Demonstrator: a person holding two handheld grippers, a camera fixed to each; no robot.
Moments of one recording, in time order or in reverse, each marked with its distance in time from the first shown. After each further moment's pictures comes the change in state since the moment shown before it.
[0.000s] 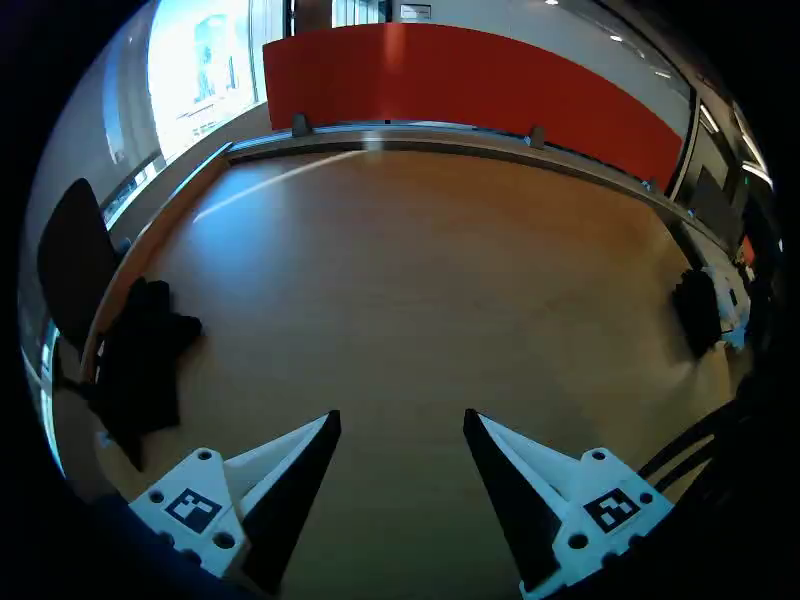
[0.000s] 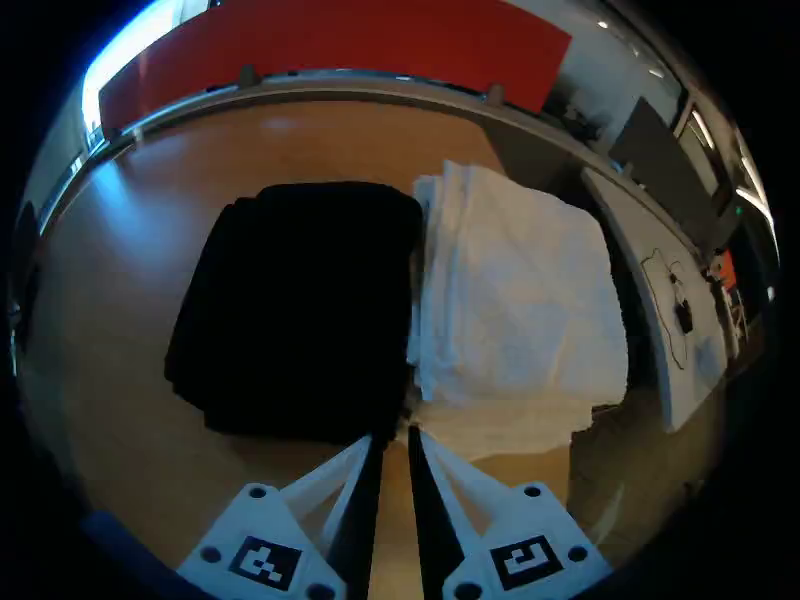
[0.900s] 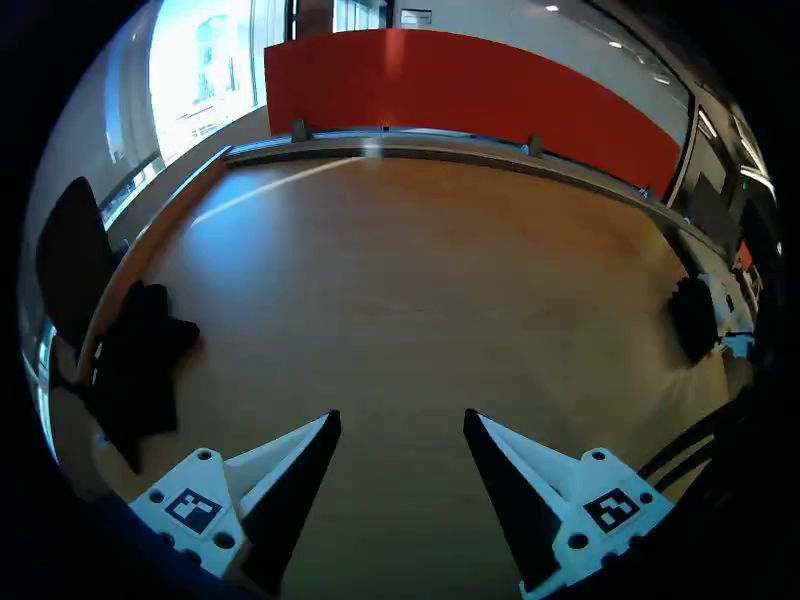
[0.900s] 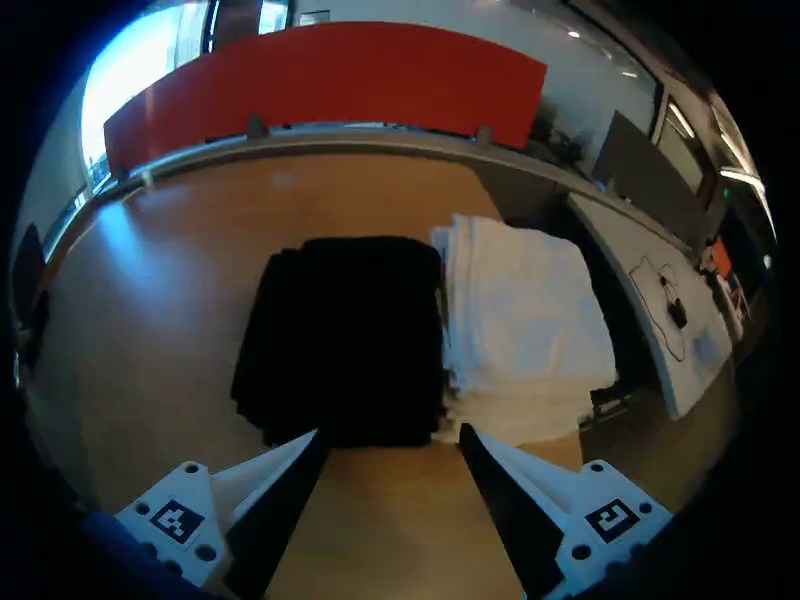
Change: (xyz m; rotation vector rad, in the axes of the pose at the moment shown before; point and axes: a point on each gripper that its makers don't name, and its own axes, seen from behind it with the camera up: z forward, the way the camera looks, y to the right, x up) left arm 0.007 0.001 0.000 -0.017 0.024 -0.013; right arm 0.019 -0.038 -0.042 0.020 0.190 0.070
